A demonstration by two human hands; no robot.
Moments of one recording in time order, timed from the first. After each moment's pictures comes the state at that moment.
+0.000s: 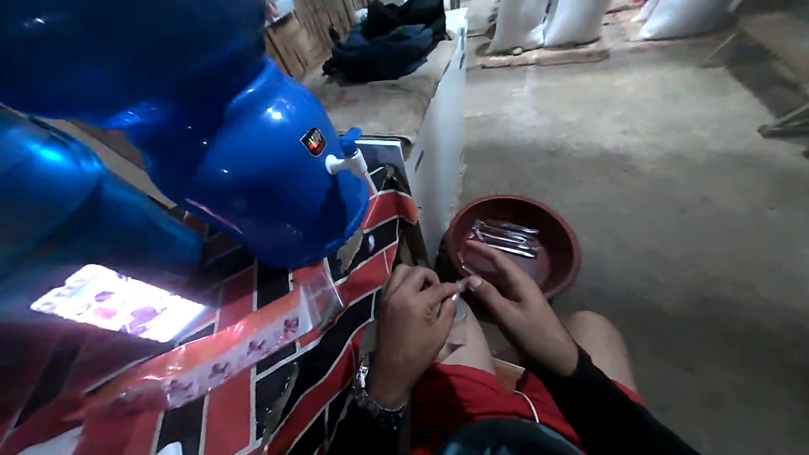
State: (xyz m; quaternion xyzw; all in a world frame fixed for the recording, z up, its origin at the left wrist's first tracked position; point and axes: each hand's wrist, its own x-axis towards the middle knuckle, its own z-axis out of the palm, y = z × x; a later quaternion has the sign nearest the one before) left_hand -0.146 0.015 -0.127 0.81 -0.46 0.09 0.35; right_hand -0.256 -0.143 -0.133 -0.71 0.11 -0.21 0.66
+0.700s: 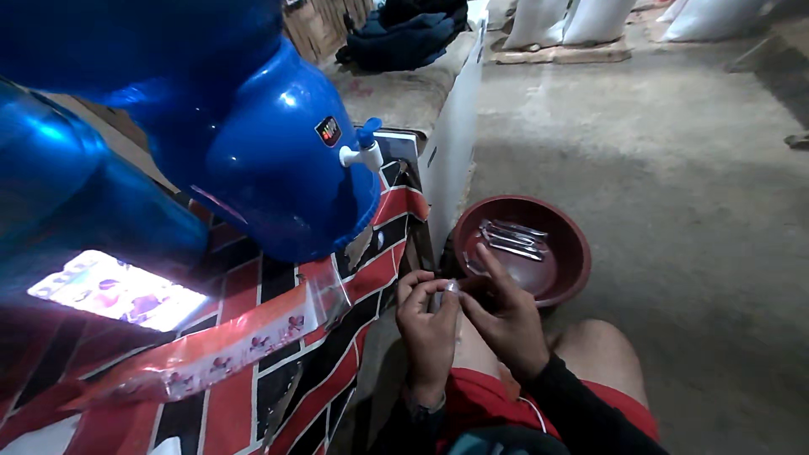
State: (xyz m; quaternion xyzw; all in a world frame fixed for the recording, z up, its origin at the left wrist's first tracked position) left_hand -0.165 -0.015 -0.183 0.70 -0.19 0.07 0.69; right_hand -0.230 -0.129 -0.181 -0.77 0.05 -0.35 0.53
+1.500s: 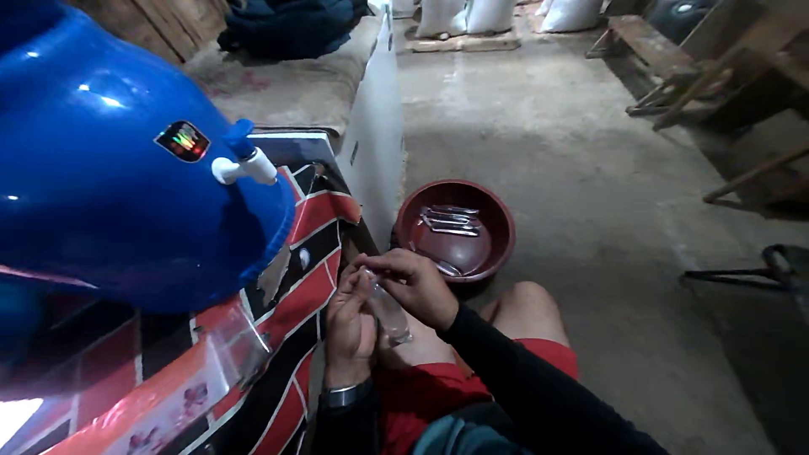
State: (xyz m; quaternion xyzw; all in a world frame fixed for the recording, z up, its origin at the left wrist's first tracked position) left_hand -0.106 -0.017 -0.214 0.46 -0.16 -0.26 0.84; right_hand -0.183 -0.151 -0.190 -0.79 0.04 -0.25 0.55
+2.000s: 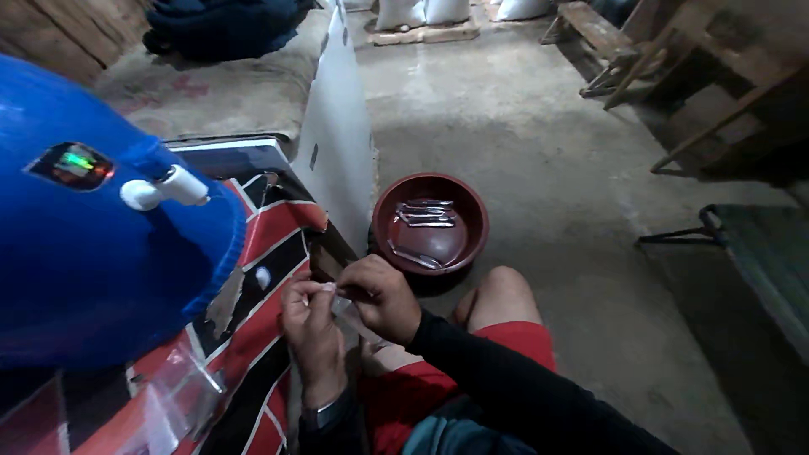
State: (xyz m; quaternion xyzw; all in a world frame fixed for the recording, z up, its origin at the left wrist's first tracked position) left_hand -0.100 -0.029 -0.210 0.61 -0.21 -0.06 0.76; right_hand -0.181 -0.140 -0.204 -0.80 0.03 -0.38 0.46
